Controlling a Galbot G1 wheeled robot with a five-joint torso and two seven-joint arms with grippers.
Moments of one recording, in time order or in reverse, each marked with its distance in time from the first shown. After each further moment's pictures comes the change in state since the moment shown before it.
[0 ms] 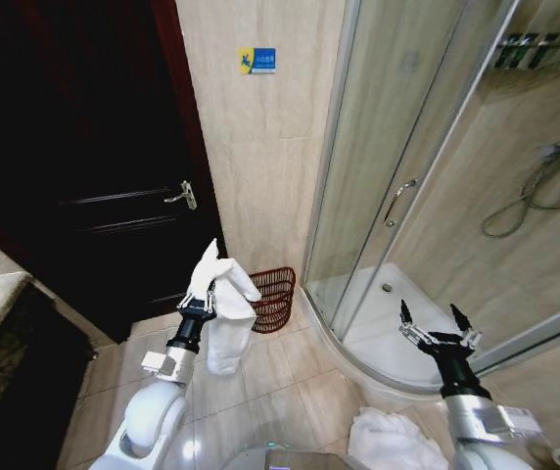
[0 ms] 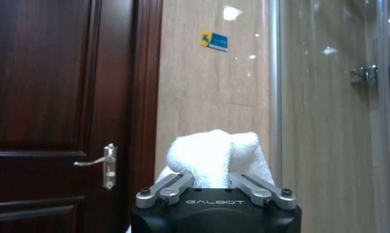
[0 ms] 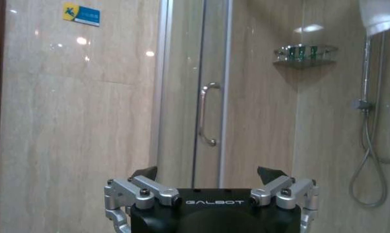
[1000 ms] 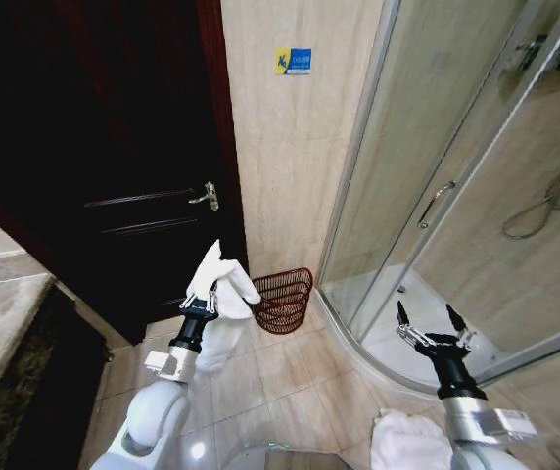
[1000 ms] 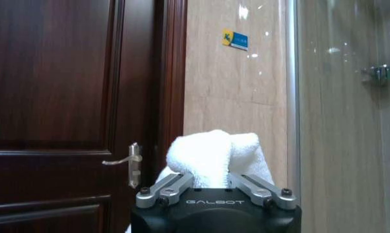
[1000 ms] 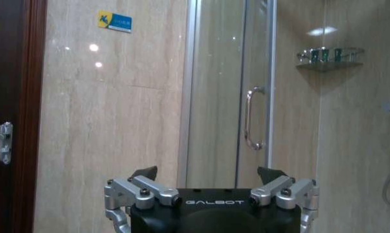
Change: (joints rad) left arm -0.007 0.000 0.013 0.007 0.008 0.007 0.003; right arm 0.000 0.001 0.002 -0.026 0.015 0.041 -0.037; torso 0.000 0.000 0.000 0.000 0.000
